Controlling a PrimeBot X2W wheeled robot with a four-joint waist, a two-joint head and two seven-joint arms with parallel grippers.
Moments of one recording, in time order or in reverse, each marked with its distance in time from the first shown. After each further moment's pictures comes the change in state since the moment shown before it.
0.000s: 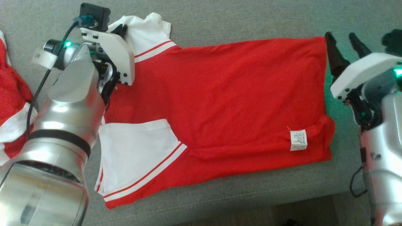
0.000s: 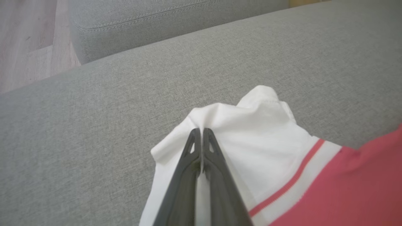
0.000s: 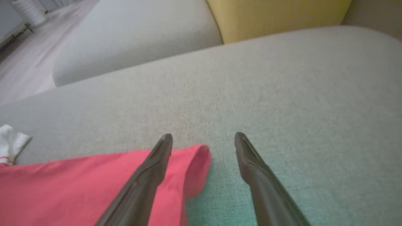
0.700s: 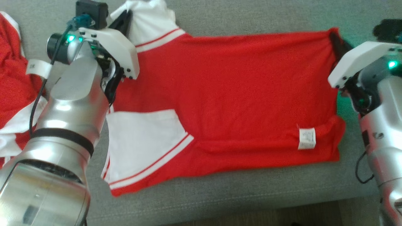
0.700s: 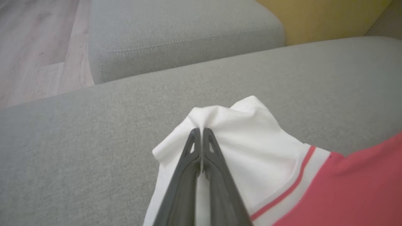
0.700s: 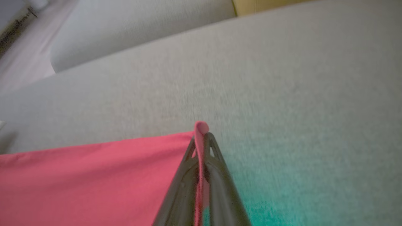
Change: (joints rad) left arm -0.004 -0.009 -0.030 -0.023 -0.080 -0.012 -0.149; right arm -0.189 -0.074 0.154 0.354 0.132 0.000 -0.058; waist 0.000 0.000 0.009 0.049
